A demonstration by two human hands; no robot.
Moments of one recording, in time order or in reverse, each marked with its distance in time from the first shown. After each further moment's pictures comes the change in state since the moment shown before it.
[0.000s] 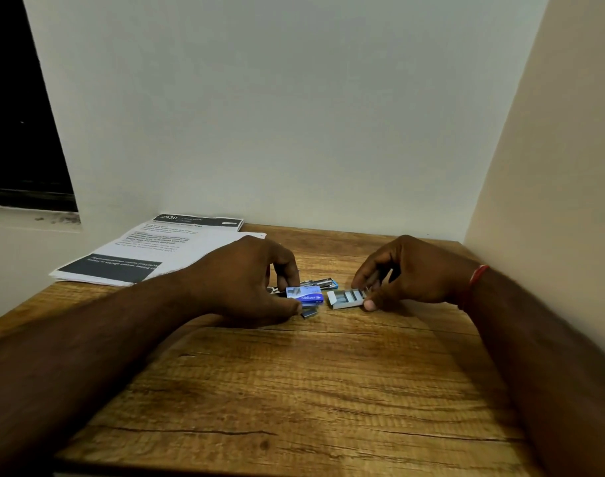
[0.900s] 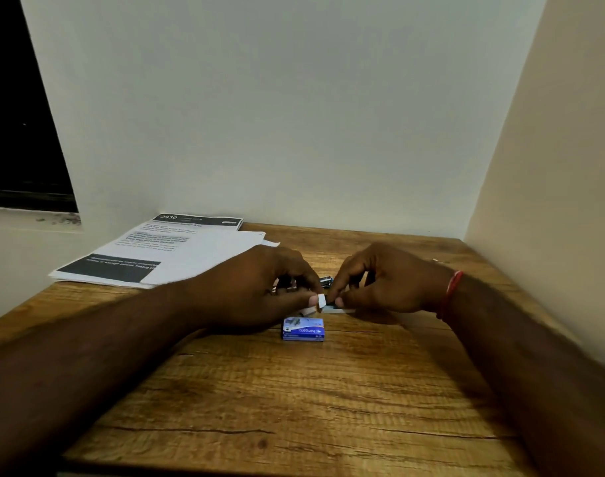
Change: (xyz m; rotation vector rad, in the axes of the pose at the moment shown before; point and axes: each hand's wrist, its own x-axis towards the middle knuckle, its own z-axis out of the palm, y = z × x) left_hand -0.002 0.000 0.018 -0.102 0.027 0.283; right_hand 0.007 -0.022 0.027 -0.044 -0.022 -0.141
